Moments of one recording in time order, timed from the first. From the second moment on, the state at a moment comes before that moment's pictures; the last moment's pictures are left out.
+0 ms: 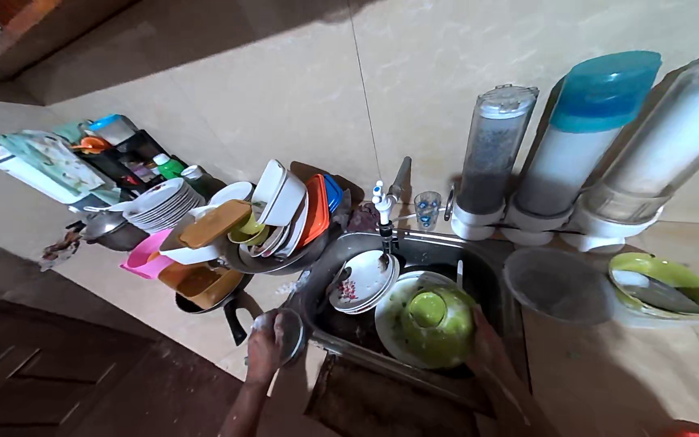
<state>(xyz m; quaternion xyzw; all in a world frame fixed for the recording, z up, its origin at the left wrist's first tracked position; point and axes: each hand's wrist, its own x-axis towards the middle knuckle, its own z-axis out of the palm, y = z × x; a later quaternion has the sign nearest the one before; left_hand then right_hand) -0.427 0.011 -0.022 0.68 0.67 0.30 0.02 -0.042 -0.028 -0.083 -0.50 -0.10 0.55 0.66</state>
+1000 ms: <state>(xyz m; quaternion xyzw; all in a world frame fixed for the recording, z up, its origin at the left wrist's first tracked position) -0.155 0.000 -0.051 0.85 0.31 0.39 0.18 -0.048 -0.039 -0.097 -0.53 -0.38 0.41 0.63</state>
